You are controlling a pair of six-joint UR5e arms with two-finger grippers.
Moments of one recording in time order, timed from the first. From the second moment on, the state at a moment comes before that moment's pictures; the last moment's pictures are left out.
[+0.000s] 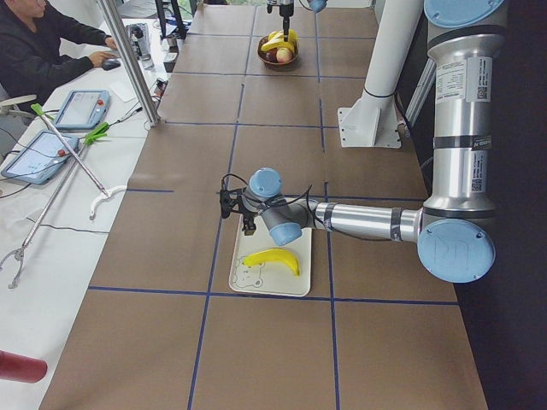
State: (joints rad) left arm -1.03 -1.51 -1.59 -2.57 -2.14 -1.20; right arm 0.92 -1.79 1.95 -1.13 2.19 0.87
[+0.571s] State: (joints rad) left arm -1.03 -1.52 -1.58 -2.57 -2.14 -1.21; right arm 0.90 -1.78 1.95 -1.12 2.16 0.89
